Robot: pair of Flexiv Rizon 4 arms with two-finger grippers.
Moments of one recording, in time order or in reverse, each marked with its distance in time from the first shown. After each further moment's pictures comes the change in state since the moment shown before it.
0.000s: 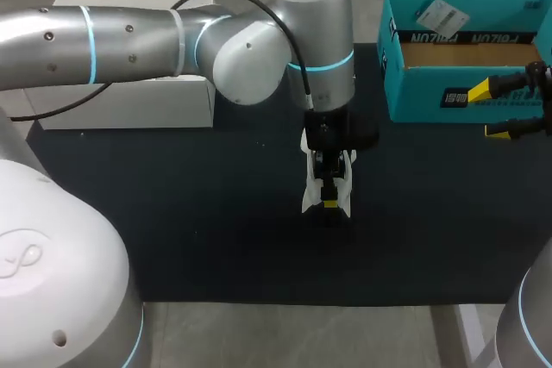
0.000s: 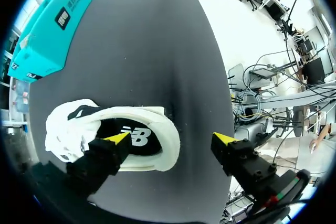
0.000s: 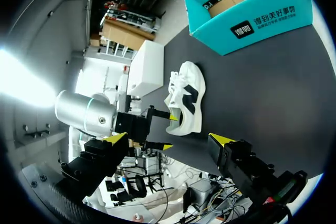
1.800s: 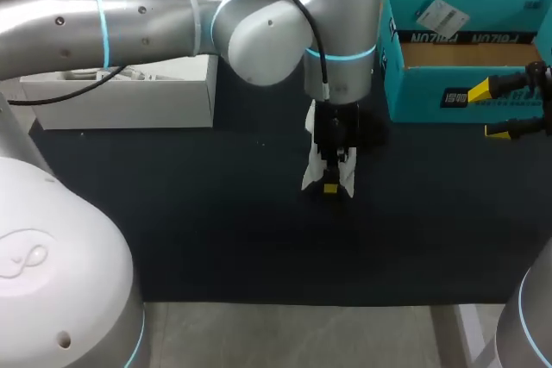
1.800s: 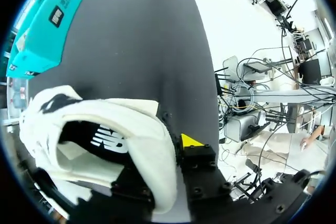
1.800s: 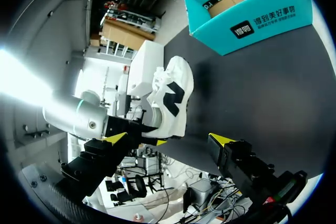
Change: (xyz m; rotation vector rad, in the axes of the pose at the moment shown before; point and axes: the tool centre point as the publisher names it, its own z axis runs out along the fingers) left arm 0.021 0.006 -0.035 -0.114 0.022 -0.017; right arm 0.000 0.000 0.000 0.000 0.000 0.000
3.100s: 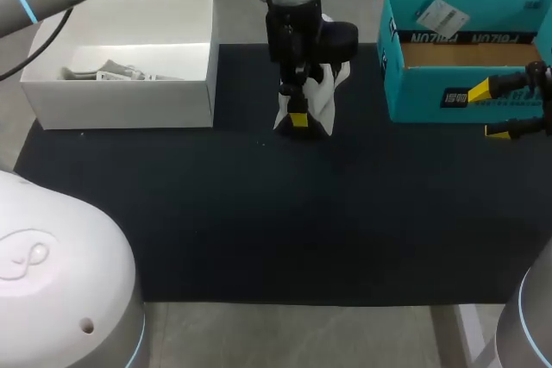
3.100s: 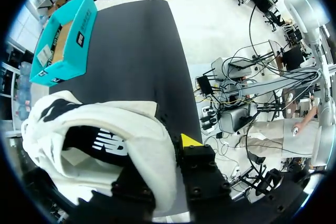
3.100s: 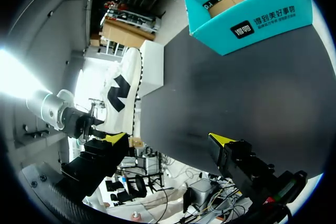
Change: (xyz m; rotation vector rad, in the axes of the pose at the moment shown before) left arm 0.024 0.044 -0.147 0.081 0.013 0.099; right arm 0.000 0.000 0.000 0.000 0.000 0.000
